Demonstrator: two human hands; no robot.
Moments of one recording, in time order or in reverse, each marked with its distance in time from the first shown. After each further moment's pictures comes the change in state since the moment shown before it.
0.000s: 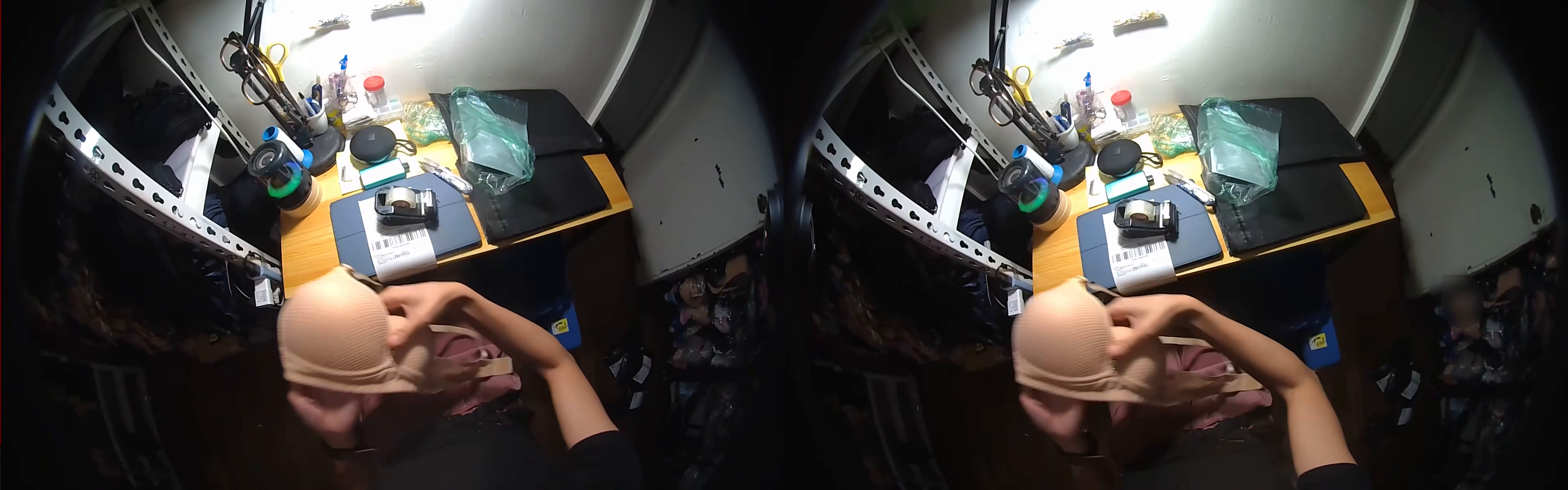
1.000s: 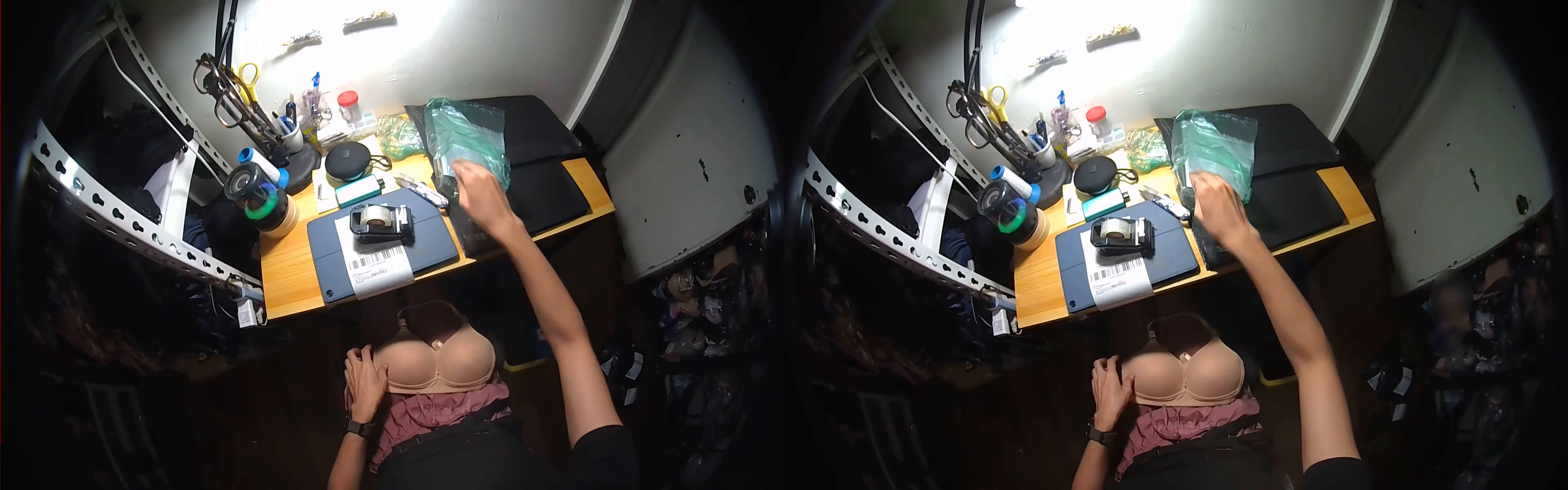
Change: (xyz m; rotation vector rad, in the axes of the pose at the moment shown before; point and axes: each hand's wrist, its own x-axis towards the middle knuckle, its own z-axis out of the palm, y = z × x) left_hand 0.020 -0.070 -0.108 2.457 0.233 -0.263; right_hand -0.114 -0.009 -0.130 -1.464 1.276 0.110
